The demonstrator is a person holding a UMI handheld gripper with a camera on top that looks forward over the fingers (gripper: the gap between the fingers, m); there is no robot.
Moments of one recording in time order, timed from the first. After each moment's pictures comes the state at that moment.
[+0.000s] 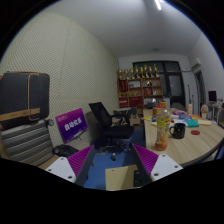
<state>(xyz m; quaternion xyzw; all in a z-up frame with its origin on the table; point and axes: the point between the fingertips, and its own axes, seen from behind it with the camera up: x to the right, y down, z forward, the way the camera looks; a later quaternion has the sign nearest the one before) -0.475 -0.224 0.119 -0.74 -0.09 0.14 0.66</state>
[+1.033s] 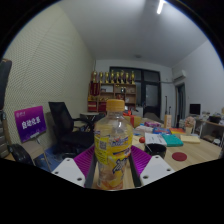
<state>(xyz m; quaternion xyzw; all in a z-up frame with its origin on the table) -0.300 0.047 0.101 -0.72 -0.02 -0.01 0.69</state>
